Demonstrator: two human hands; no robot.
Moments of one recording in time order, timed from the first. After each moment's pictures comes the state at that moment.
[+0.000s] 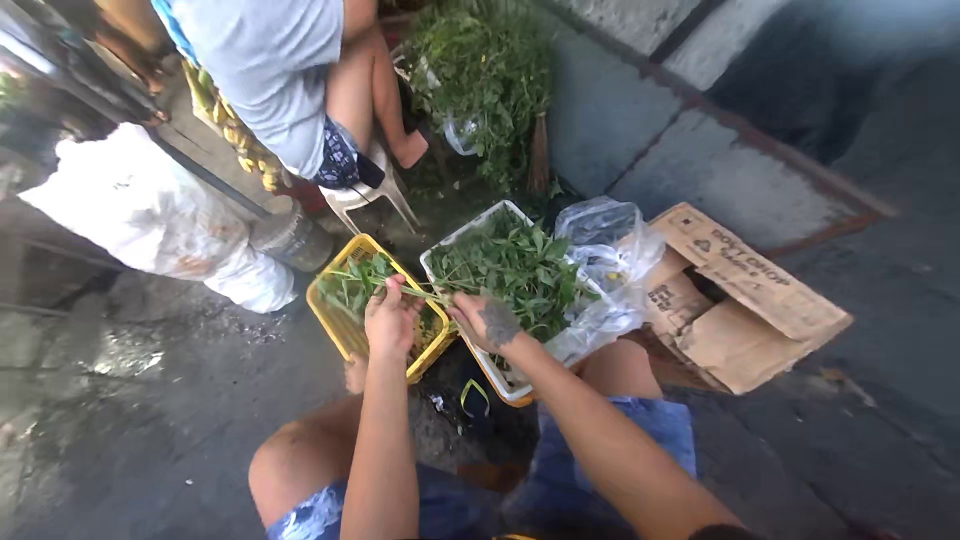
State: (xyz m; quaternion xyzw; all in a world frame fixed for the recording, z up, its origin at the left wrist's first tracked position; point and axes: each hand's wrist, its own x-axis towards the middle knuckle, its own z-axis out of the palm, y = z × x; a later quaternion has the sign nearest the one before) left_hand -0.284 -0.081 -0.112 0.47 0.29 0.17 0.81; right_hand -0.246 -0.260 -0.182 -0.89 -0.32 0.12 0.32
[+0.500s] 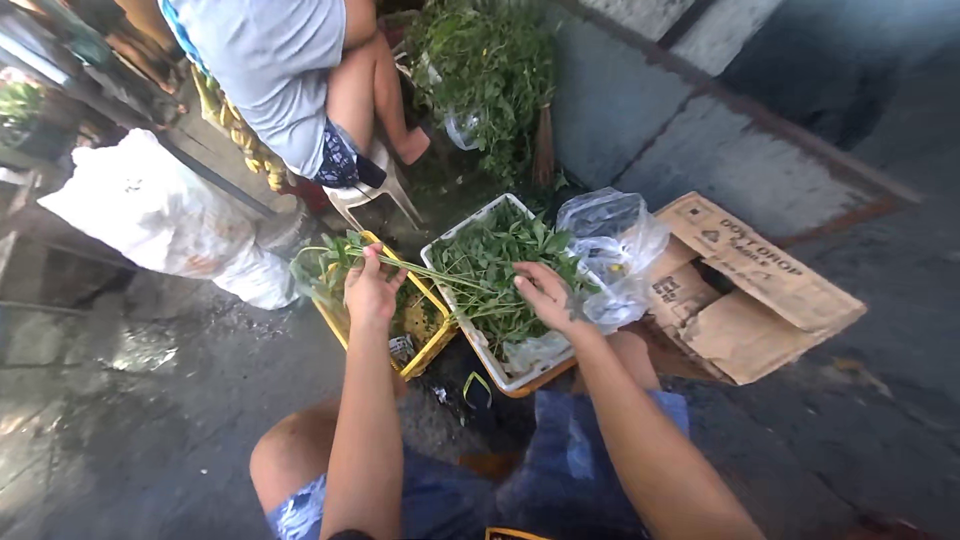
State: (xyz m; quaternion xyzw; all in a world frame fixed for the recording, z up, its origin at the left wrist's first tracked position) left_hand -0.255 -0.066 -0.085 0.52 0.26 0.19 0.79; right_hand -0.217 -0.361 -0.212 -0.83 -0.13 0.10 0.53
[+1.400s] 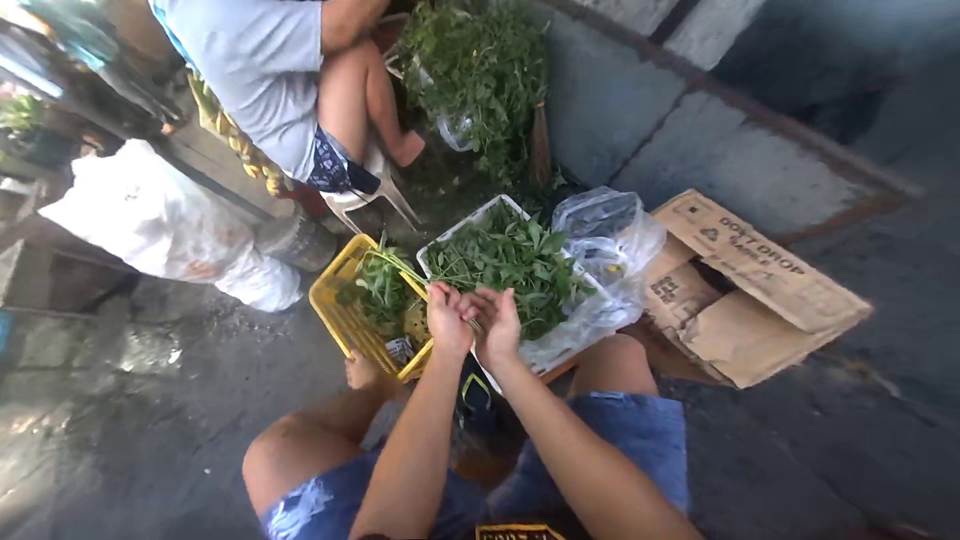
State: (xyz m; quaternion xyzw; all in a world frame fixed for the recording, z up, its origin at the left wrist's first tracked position) left_hand -0.261 -0.181 -0.190 0.41 0.20 0.11 0.88; right_hand -0.277 -0.256 -0.216 -0.40 0.18 0.07 0.90
